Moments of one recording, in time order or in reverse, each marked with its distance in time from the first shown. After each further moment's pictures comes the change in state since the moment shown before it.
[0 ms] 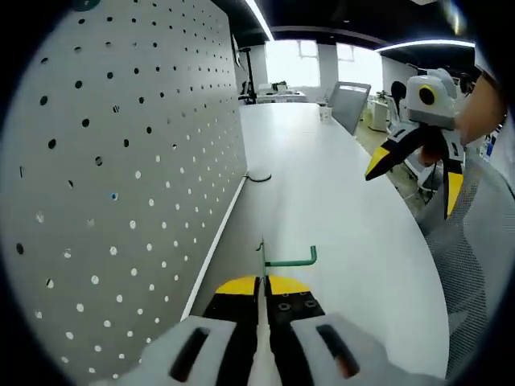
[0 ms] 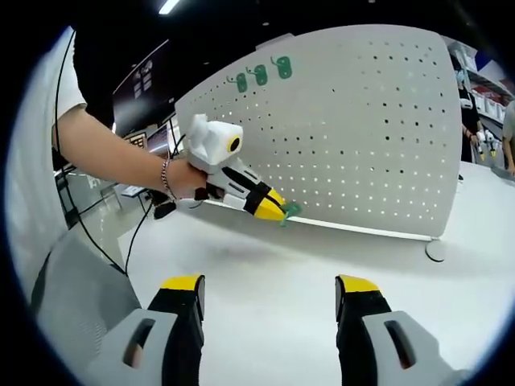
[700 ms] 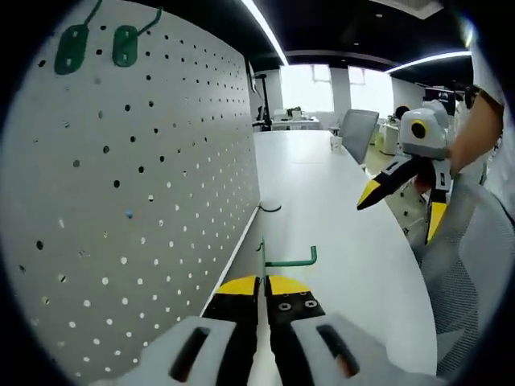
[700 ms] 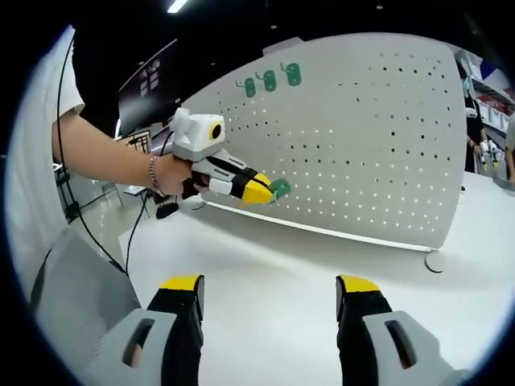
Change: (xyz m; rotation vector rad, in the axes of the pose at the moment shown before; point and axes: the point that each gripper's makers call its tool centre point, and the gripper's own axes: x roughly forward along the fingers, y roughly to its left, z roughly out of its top) left arm -0.042 0.002 0.029 -0.030 -0.141 0.075; right arm -0.001 0.004 0.009 -0.041 -0.015 0.009
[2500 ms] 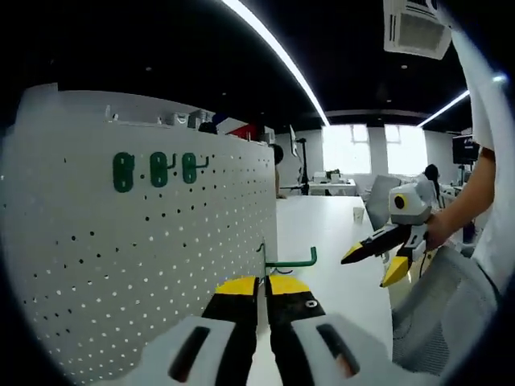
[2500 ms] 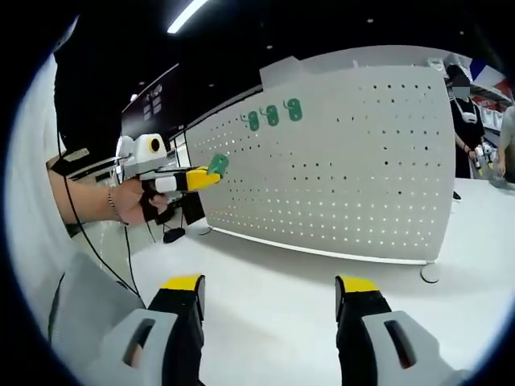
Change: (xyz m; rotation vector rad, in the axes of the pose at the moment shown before) left arm -0.115 -0.031 0.065 -0.121 -0.337 0.222; right arm -0.026 0.013 0.034 0.032 -0.114 -0.003
